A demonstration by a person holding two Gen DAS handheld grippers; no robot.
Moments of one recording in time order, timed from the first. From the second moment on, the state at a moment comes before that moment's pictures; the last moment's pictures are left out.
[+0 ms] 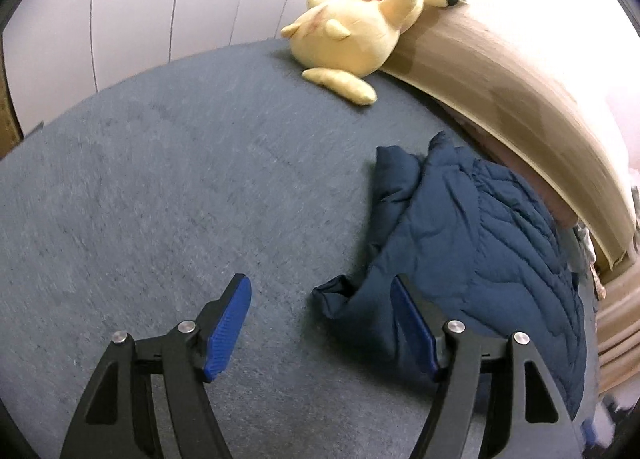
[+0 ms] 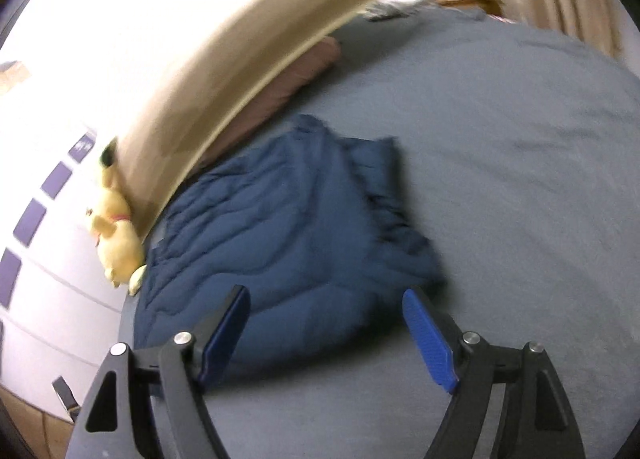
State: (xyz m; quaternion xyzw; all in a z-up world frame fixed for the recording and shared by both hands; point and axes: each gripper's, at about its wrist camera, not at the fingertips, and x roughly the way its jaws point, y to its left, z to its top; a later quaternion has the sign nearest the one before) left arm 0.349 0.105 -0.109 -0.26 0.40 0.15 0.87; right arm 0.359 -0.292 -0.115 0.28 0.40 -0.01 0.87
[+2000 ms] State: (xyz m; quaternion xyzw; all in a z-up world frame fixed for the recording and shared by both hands) left arm 0.495 0.097 -0.113 -0.21 0.52 -0.15 0.82; right arm 0.519 -0.330 -0.154 0.24 0.54 0.13 0.80
